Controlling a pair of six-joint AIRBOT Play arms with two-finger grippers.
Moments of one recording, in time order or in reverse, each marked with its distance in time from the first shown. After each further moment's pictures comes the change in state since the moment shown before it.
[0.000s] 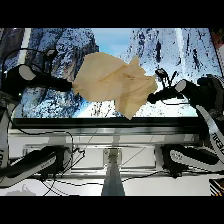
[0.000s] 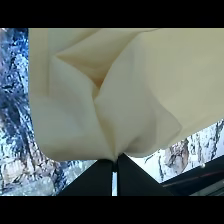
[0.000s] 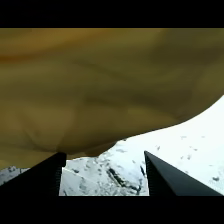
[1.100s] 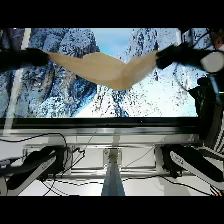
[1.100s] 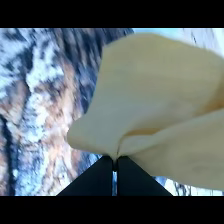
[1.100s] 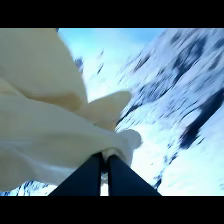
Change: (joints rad) left arm 0.135 0.193 0.242 0.002 0.129 -0.054; right arm 0.105 0.265 0.512 -0.068 0.031 0.031
